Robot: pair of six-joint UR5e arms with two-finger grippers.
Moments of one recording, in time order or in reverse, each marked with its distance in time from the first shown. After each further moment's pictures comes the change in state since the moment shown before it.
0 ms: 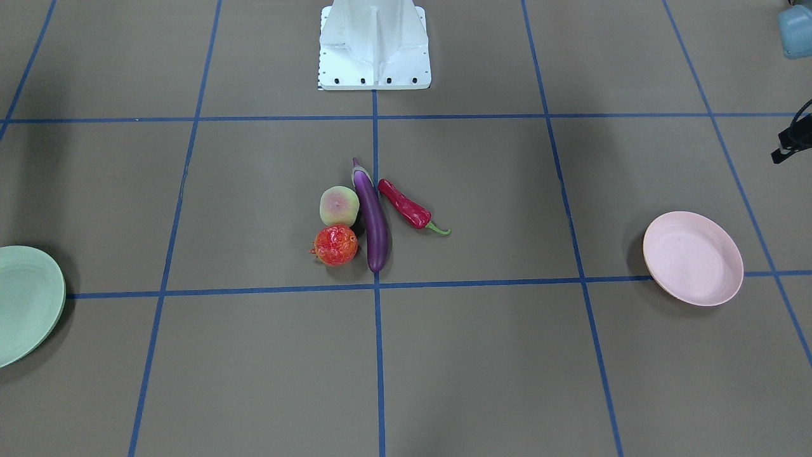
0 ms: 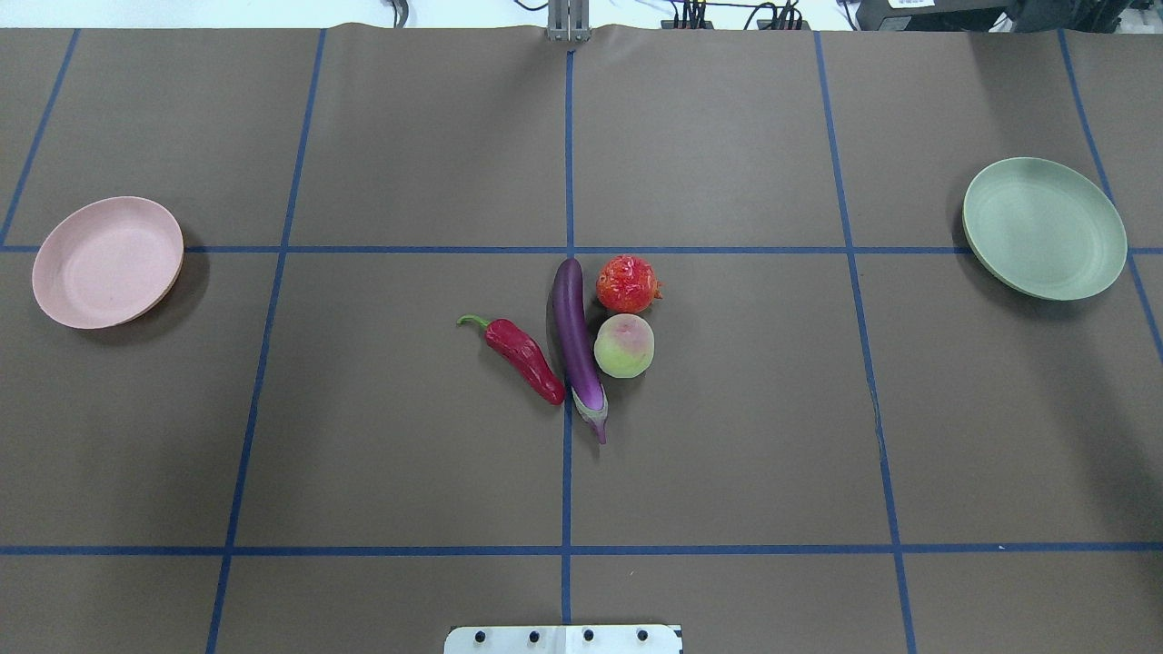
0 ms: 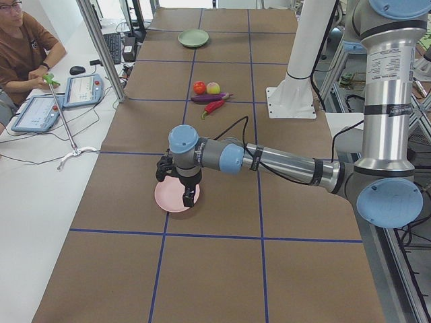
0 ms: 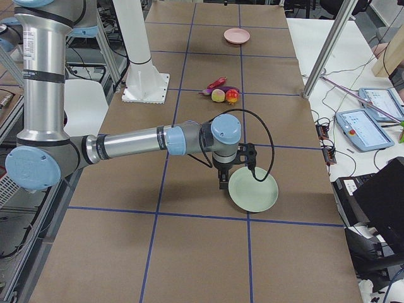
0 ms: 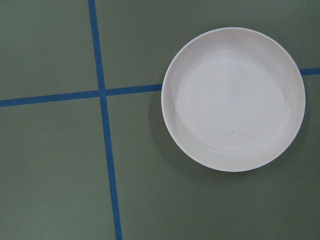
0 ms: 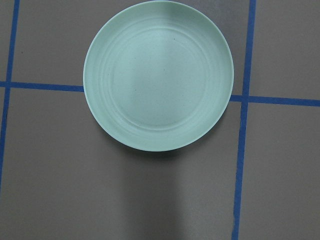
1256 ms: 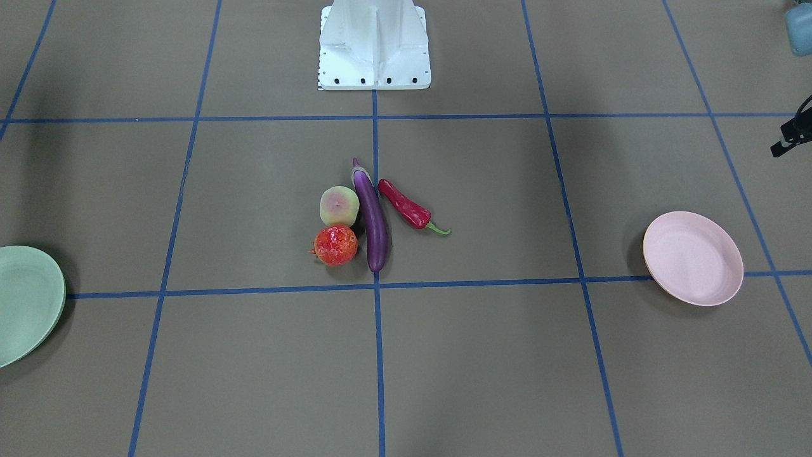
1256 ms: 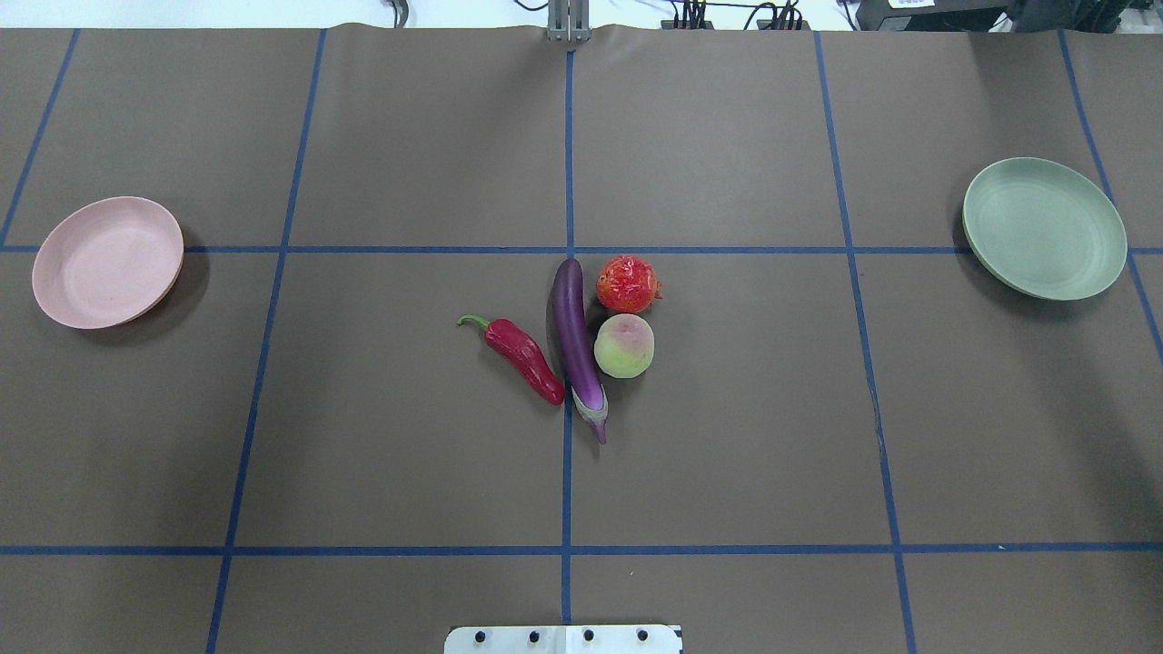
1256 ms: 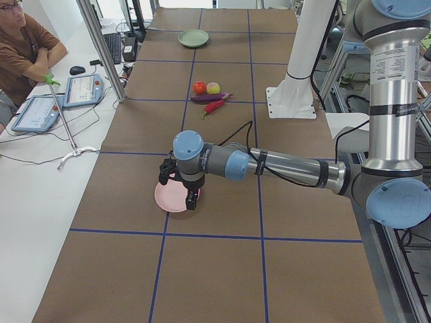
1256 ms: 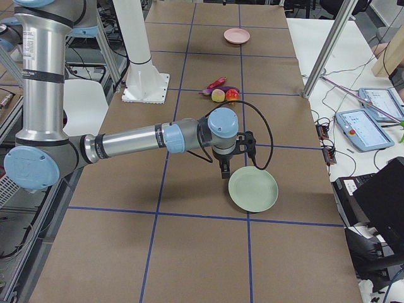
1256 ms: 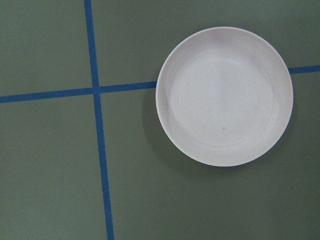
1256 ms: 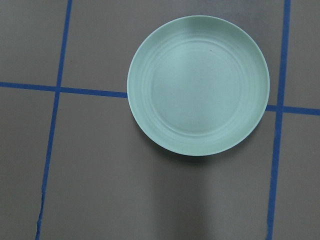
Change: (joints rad) left arm -0.006 0.023 0.002 -0.068 -0.095 -0.002; right arm -0.044 -0.007 0.010 0.165 0.095 0.005
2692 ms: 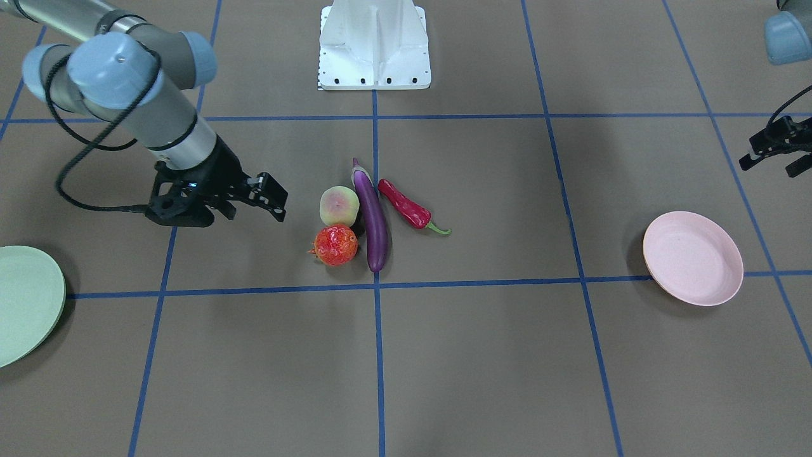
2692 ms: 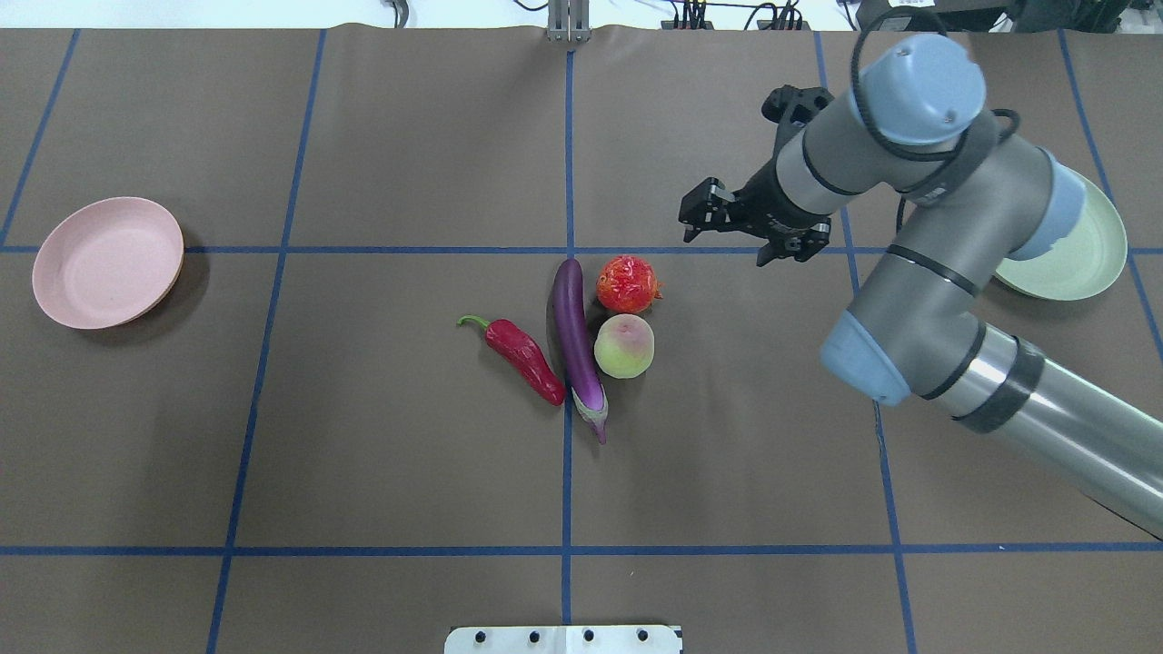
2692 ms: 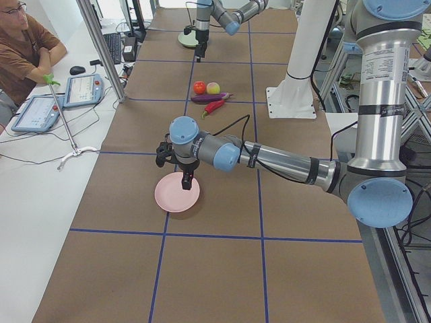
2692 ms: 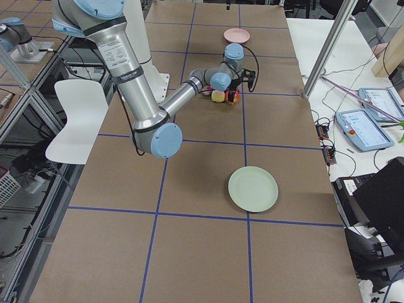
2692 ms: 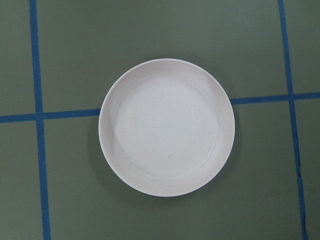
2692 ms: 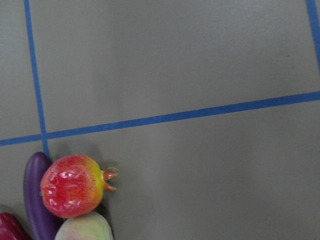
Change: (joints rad) left arm 0.088 -0.048 -0.007 -0.129 -0.007 -0.221; right arm -0.712 0.664 -0.225 0.170 -0.473 1.266
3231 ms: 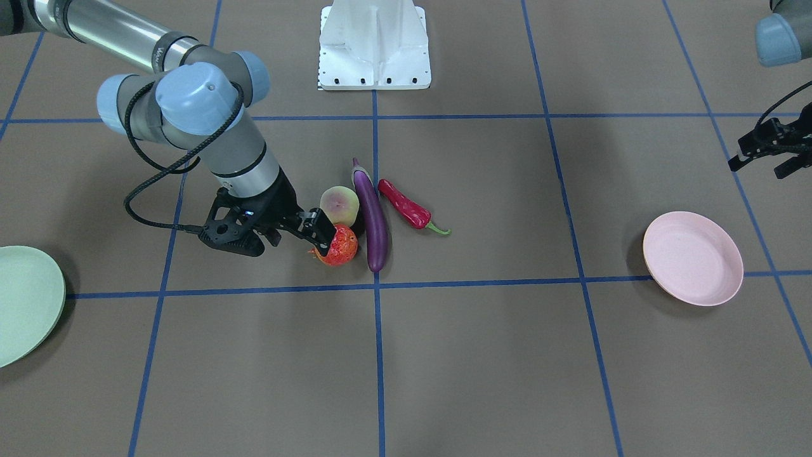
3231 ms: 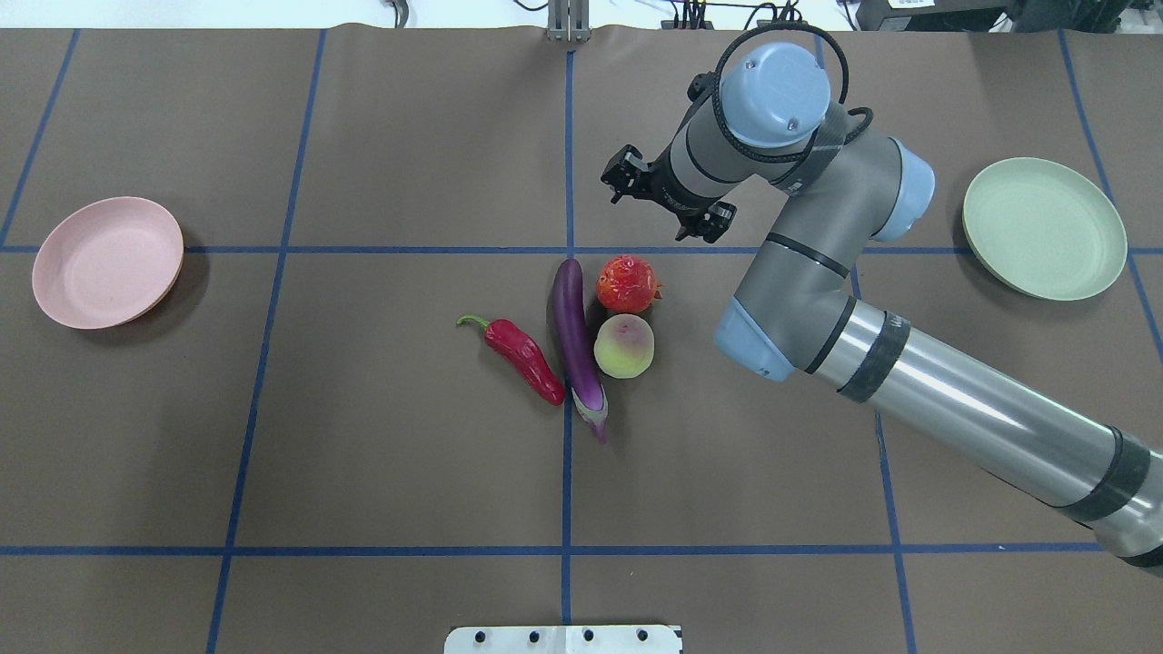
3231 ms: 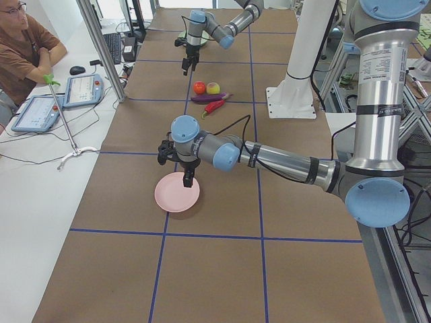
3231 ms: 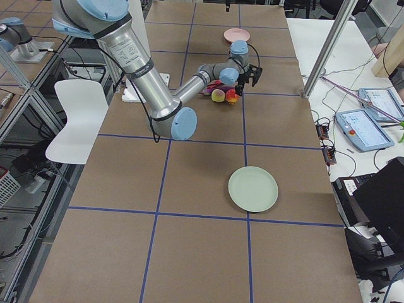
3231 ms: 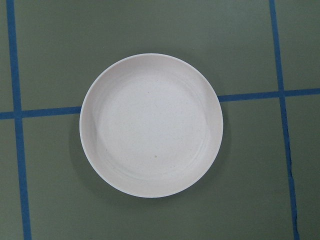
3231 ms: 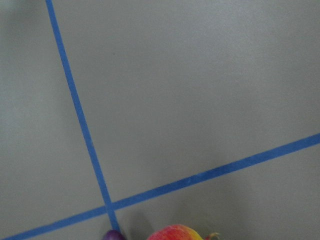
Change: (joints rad) left arm 0.016 0.001 -0.002 -0.018 0.000 -0.019; right arm -0.051 0.148 -0.229 0.135 -0.133 0.270
